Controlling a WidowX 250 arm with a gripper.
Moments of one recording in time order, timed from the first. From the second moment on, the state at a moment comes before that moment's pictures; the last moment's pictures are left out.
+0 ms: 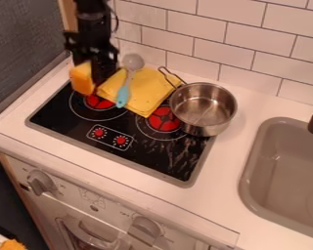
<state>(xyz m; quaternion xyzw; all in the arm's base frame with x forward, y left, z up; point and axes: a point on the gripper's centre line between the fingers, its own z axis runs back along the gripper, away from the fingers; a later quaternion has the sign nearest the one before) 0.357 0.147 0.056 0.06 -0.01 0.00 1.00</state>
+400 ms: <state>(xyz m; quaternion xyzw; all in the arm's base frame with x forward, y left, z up) 0.348 0.052 0.098 0.06 -0.07 -0.05 0.99</state>
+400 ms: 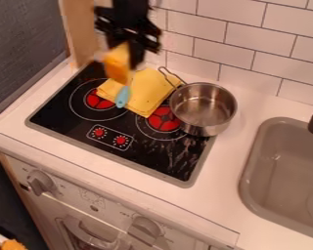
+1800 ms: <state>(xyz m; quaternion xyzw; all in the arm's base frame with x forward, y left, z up) 0.365 -0.044 0.069 0.03 -0.02 -0.12 0.99</state>
